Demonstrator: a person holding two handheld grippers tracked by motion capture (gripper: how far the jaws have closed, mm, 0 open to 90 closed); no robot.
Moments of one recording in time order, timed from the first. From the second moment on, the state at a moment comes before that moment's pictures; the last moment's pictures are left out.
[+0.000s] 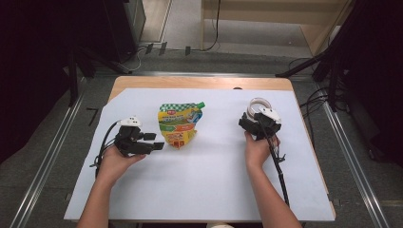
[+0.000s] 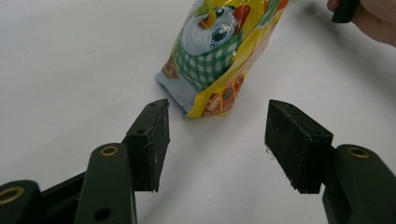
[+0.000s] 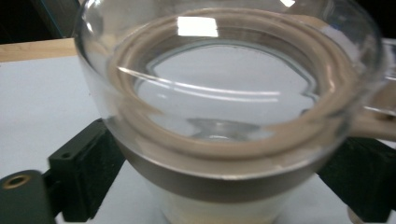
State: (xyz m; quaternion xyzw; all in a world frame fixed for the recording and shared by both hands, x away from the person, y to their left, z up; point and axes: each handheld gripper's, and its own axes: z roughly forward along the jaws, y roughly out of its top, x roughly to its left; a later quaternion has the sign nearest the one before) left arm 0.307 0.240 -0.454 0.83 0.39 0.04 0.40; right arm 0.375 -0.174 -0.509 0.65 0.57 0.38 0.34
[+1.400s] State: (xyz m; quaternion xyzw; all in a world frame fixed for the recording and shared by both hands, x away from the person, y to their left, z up) left arm 0.308 0.242 -0.456 0.83 0.39 0.03 0.40; right arm 0.376 -0.183 -0.504 0.61 0.59 0.41 0.33
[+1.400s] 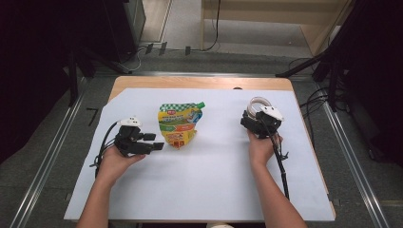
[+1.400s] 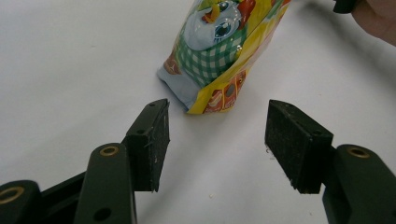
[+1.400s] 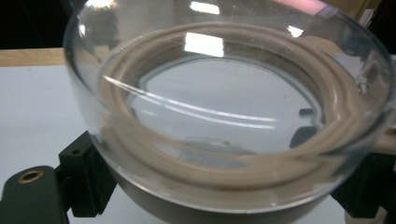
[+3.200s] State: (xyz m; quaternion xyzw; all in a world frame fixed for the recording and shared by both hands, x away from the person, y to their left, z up) left arm 0.278 0.188 -0.440 0.87 0.32 0.00 0.39; right arm 0.245 -0.147 -0.499 0.45 0.73 0.48 0.20
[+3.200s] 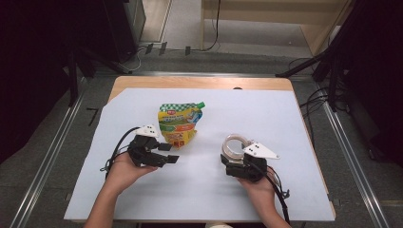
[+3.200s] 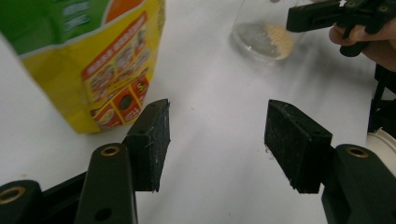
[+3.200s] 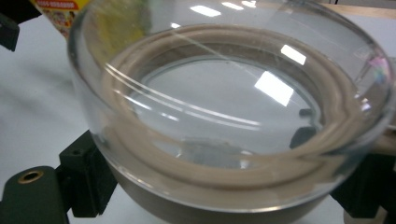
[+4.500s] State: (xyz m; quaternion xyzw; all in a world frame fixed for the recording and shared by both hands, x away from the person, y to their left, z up) left arm 0.271 0.135 -0.443 0.89 0.26 -0.02 0.38; right arm 0.208 -0.149 -0.497 0.43 0.77 0.46 0.14
